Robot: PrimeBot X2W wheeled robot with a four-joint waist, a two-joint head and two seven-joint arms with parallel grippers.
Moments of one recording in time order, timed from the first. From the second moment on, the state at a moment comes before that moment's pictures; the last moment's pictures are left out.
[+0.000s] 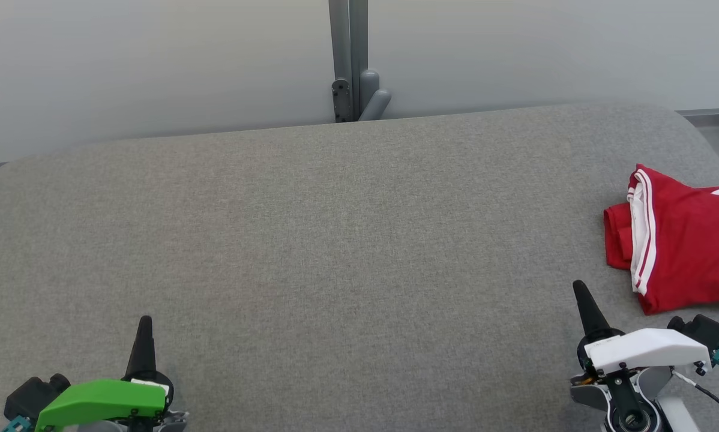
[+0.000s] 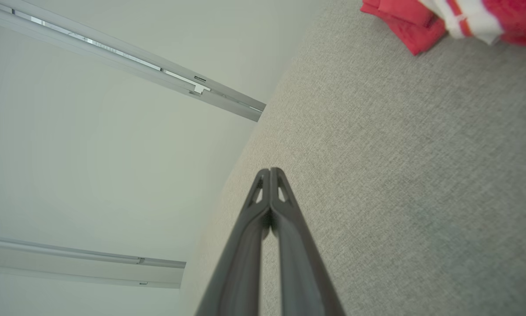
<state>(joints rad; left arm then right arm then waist) -0.05 0.04 0.08 0.31 -1.13 -0.10 -0.01 -0.11 -0.05 -0.03 0.34 1.12 0.13 -0.01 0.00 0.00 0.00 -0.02</state>
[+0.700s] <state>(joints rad) -0.07 0.05 0.10 0.29 -1.32 -0.11 0.04 -0.11 -0.05 -0.07 0.31 1.32 0.13 0.04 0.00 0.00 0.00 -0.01</state>
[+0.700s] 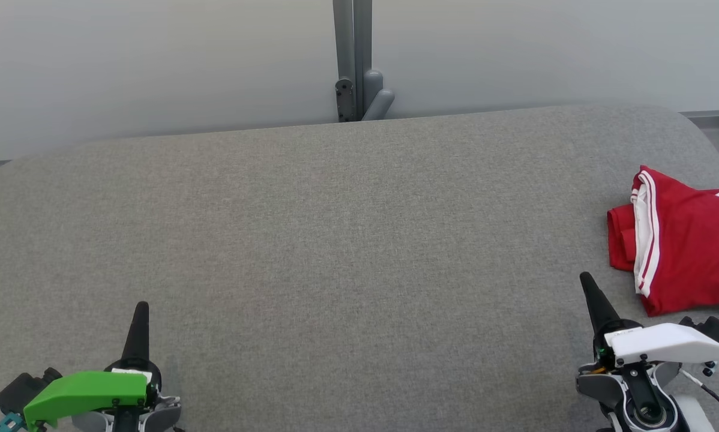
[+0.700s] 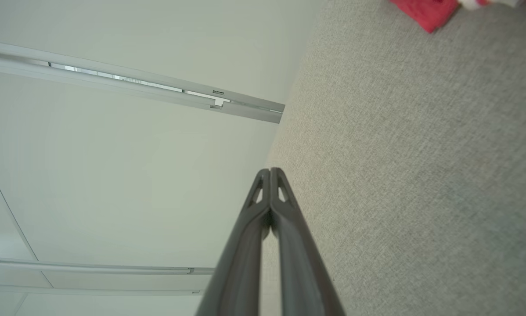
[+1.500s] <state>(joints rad) -0.10 0.05 0.11 0.27 -1.51 -0.12 0.09 -0.12 -0.05 -0.09 0.28 1.51 0.13 0.09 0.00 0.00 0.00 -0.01</state>
